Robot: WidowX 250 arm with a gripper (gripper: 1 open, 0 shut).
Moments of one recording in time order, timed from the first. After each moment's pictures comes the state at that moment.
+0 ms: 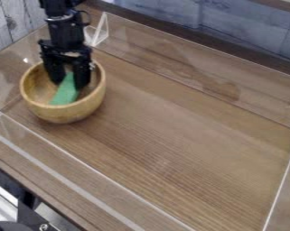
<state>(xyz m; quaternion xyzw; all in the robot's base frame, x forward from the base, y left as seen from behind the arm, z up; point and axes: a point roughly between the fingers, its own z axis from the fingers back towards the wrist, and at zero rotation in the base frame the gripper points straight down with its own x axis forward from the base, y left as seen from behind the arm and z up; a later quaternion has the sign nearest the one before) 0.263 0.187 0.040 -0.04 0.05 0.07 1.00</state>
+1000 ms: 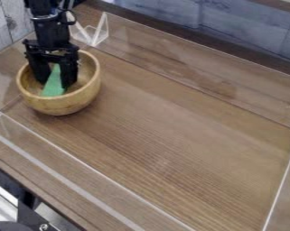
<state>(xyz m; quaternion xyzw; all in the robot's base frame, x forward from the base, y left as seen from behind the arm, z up) 0.261 0.198 0.035 -0.04 0.06 0.10 0.99</state>
